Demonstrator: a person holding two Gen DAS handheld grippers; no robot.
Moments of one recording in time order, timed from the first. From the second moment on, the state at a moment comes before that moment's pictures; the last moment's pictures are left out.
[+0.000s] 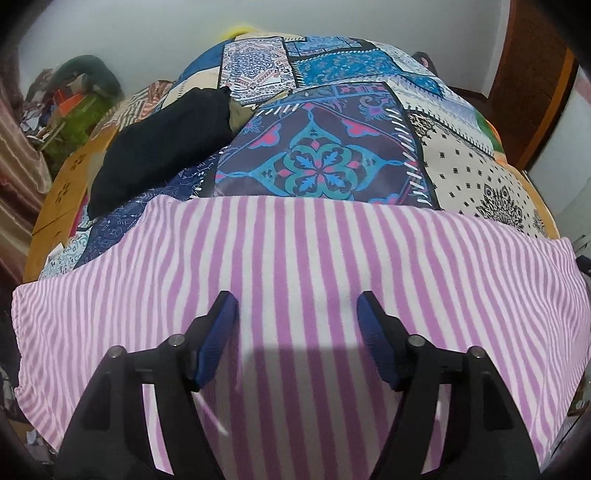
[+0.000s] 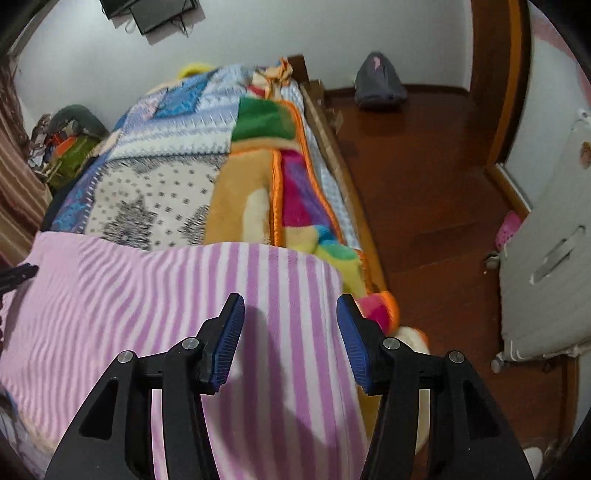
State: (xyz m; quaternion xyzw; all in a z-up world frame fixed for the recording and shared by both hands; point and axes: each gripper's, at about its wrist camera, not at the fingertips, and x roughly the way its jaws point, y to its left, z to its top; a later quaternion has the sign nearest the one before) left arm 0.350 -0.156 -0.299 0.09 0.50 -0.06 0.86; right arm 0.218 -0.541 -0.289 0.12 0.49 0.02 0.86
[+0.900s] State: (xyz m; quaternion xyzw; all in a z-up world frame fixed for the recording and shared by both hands) left arm 0.330 -0.163 -0.270 0.11 0.47 -0.06 0.87; right arm 0.197 -0.541 -0.222 0.09 0.44 -0.02 0.89
